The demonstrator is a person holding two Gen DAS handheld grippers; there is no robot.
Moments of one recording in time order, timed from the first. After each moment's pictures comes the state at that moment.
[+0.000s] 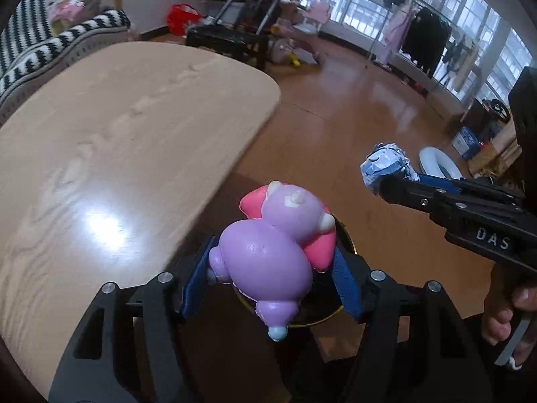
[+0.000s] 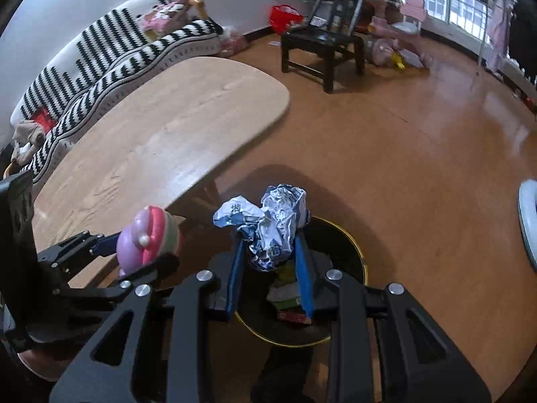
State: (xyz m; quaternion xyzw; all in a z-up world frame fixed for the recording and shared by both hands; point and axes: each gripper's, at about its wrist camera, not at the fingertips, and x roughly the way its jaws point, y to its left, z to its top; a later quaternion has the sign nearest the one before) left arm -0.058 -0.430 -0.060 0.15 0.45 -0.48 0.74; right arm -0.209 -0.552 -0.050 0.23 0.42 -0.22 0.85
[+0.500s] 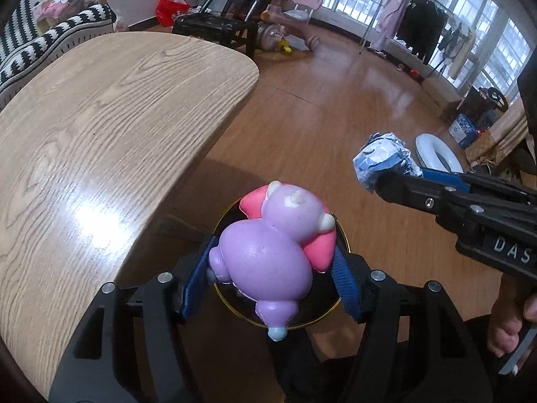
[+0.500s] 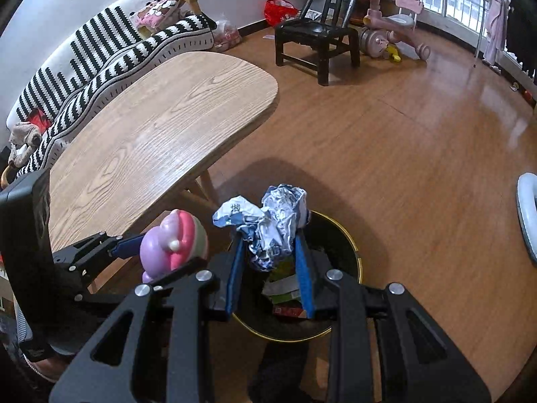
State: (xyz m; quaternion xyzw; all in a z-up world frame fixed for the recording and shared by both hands) left arm -0.064 -0.452 -0.076 0.16 0.46 -0.49 0.72; right arm -0.204 -0.557 -0.050 0.23 0.43 -0.22 0.84
